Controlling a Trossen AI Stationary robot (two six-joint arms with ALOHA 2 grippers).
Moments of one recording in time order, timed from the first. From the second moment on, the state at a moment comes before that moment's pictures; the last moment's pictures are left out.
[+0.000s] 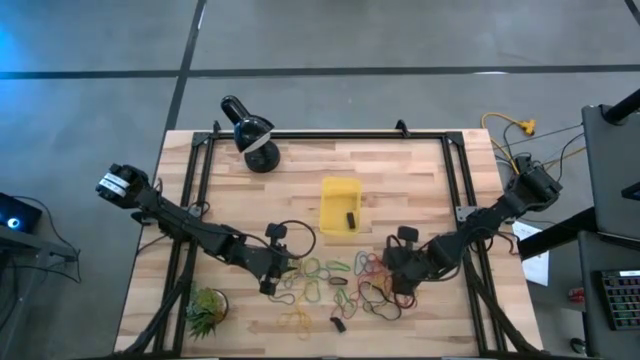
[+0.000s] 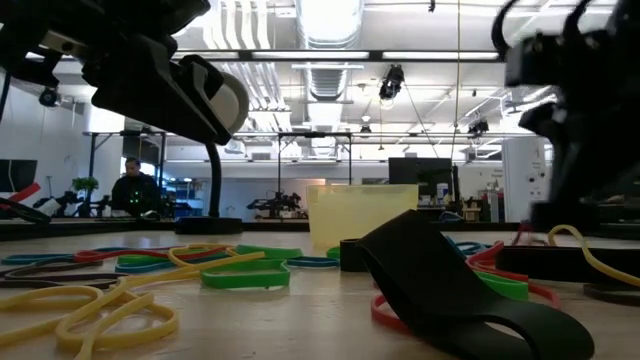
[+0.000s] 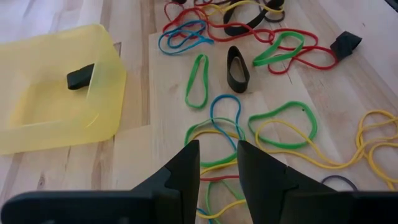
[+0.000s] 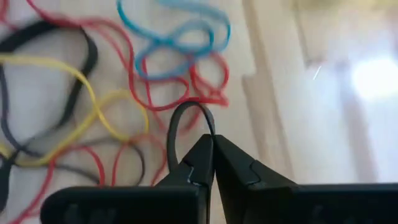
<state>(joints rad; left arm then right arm) -0.45 1.41 0.71 0.02 -0.33 -0.10 0.57 1.51 0.80 -0.59 0.39 0.68</state>
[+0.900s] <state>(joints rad) -0.45 1.41 0.71 0.02 -0.34 -0.10 0.32 1.51 0.97 -0.52 0.79 0.17</state>
